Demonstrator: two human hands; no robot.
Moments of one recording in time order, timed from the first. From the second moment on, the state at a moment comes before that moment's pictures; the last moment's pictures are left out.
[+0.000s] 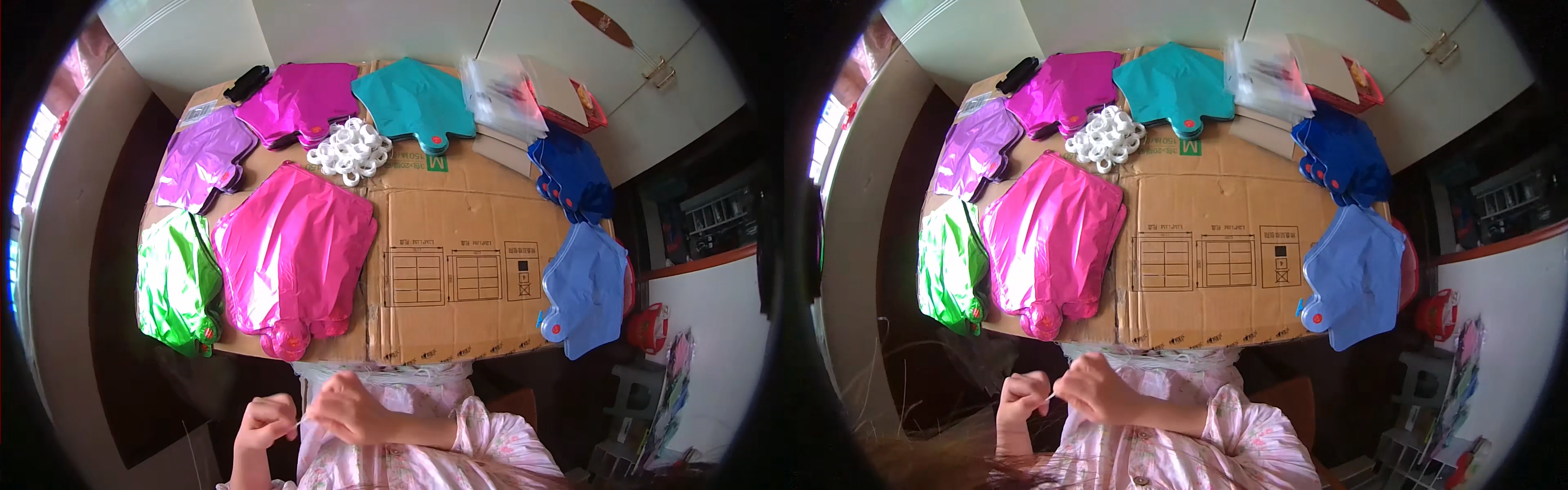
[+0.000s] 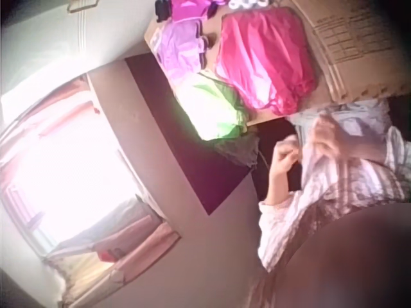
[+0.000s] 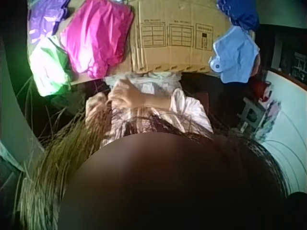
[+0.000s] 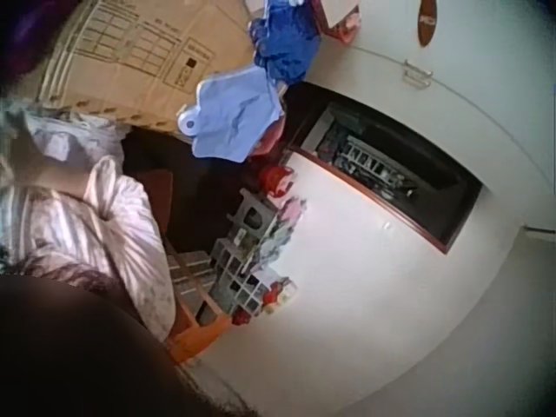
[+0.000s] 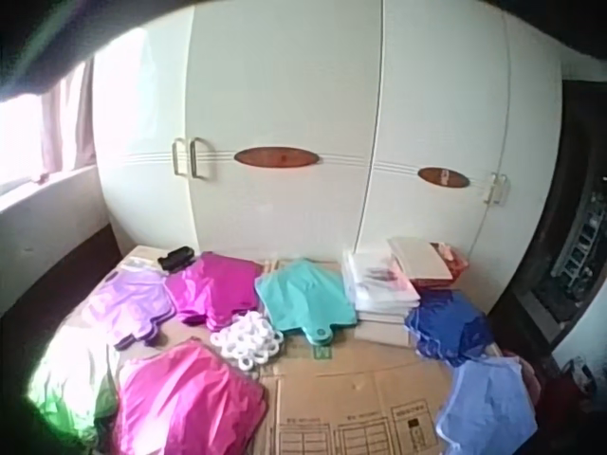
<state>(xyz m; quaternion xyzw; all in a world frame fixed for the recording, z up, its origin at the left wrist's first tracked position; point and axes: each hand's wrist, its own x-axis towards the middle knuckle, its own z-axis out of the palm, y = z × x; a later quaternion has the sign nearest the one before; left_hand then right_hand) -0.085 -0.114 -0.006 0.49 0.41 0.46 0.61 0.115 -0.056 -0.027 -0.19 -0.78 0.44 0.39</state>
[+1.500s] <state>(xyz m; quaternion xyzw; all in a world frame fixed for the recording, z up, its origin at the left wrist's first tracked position) -0.087 -0.125 0.013 0.26 0.41 0.54 0.68 0.087 -0.061 -0.185 -0.21 -0.86 0.41 0.22</state>
